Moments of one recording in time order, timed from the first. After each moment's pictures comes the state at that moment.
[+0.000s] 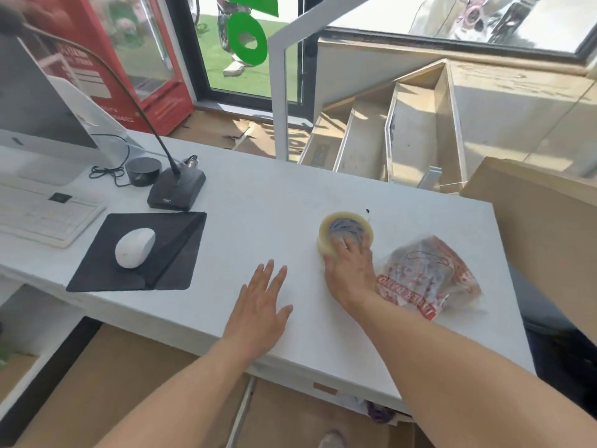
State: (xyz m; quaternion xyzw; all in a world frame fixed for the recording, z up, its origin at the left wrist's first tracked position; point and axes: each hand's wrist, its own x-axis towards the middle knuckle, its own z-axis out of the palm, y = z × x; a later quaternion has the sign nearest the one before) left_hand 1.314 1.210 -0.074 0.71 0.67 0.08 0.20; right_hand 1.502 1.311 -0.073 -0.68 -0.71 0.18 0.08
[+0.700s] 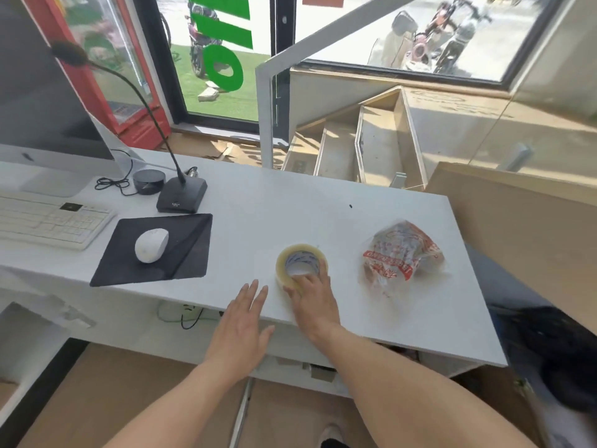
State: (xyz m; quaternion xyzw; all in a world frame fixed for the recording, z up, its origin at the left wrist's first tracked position) left_hand 1.263 1.111 -0.063 0.74 0.64 0.10 0.18; right_hand 1.432 1.181 -0.076 -0.65 -0.70 0.22 0.18
